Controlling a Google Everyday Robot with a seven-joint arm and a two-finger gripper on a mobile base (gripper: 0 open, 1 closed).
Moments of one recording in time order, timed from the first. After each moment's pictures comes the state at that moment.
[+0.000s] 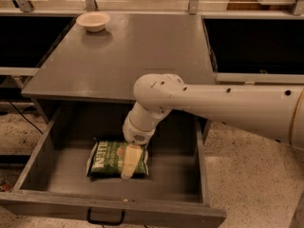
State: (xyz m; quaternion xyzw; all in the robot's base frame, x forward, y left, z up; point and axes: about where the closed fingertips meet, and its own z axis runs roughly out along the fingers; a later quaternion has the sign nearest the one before) arm 0.489 0.079 0.664 -0.71 0.67 0.18 0.14
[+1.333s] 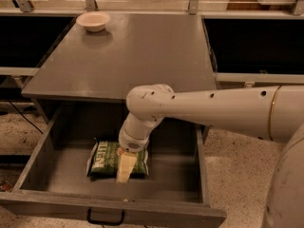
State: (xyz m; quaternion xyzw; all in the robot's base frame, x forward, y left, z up) arm 0.483 0.093 0.626 -0.69 0.69 0.18 0.11
